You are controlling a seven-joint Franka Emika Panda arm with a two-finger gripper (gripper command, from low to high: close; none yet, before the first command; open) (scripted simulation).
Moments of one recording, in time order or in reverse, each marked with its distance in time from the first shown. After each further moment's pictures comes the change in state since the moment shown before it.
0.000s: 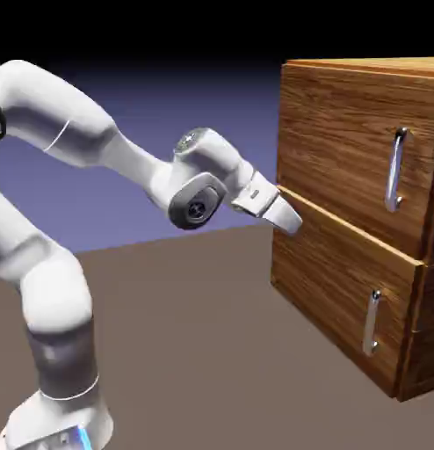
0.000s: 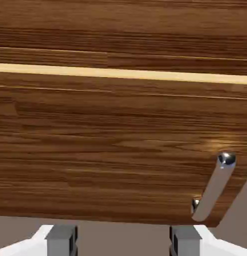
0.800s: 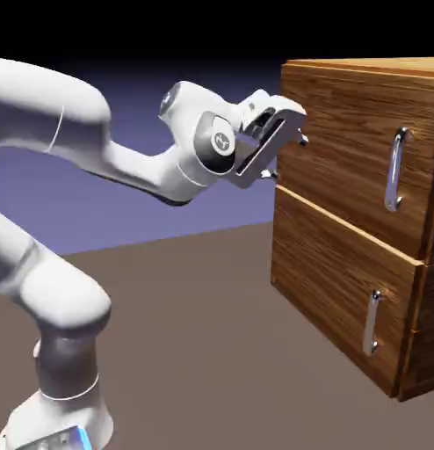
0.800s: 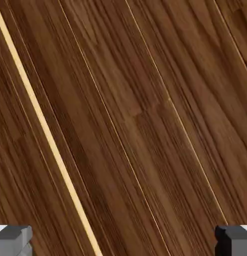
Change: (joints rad) arm 0.416 -0.121 -0.441 0.238 -1.044 -0.050 -0.372
